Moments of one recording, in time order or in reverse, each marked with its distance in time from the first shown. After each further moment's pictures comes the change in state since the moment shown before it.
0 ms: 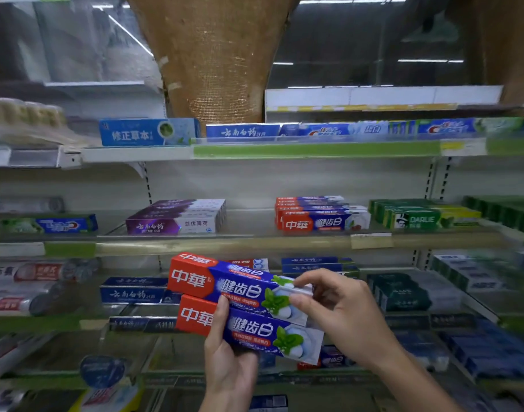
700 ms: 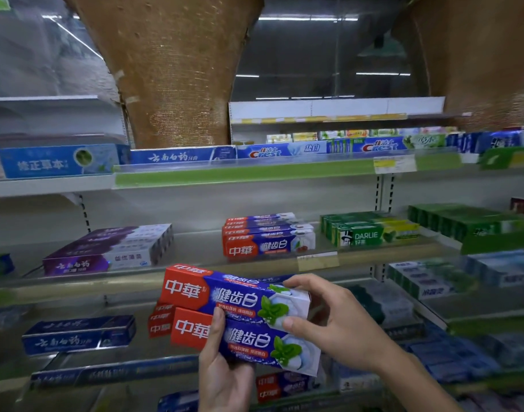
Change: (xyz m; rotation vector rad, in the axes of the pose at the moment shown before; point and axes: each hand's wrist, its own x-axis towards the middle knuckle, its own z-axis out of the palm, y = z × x) left_hand 0.030 -0.072 0.051 0.071 -0.166 -0.123; right_hand 0.016 0.046 -0.091 0.054 -0.168 0.190
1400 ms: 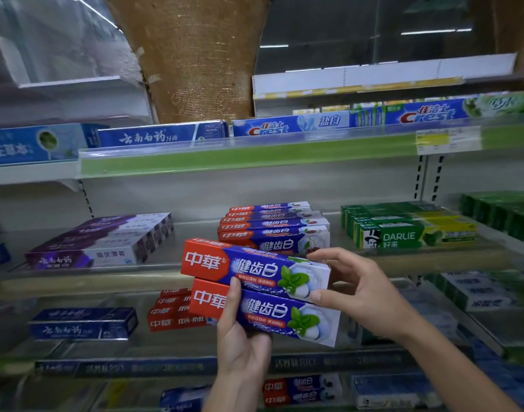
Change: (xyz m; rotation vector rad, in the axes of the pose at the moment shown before) left_hand 0.081 -0.039 0.036 -0.013 0.185 0.118; right_hand 0.074 0.071 -0.054 0.233 -0.034 -0.010
